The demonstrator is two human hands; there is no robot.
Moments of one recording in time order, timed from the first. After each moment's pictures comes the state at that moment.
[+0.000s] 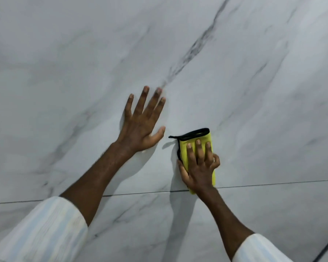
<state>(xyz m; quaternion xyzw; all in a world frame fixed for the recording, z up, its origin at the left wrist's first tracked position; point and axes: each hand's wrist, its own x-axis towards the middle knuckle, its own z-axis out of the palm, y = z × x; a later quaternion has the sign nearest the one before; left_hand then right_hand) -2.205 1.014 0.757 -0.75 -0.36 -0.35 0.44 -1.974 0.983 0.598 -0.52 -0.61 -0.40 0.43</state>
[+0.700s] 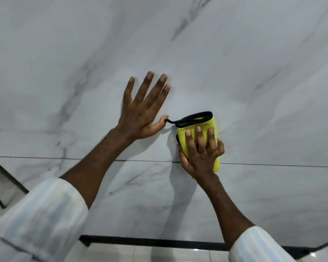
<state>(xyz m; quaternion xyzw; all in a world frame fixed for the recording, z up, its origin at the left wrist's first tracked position) -2.235 1.015 0.688 -0.76 -0.35 -0.32 0.45 -2.008 0.993 0.537 -0.48 -0.64 -0.39 0.45</state>
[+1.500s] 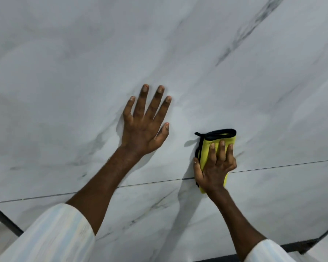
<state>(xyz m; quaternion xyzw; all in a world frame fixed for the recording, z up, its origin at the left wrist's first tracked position) -2.323 1.022 0.699 -0.71 -0.38 -0.38 0.46 -2.088 0.992 0.533 -0.56 -0.56 -0.35 0.50</state>
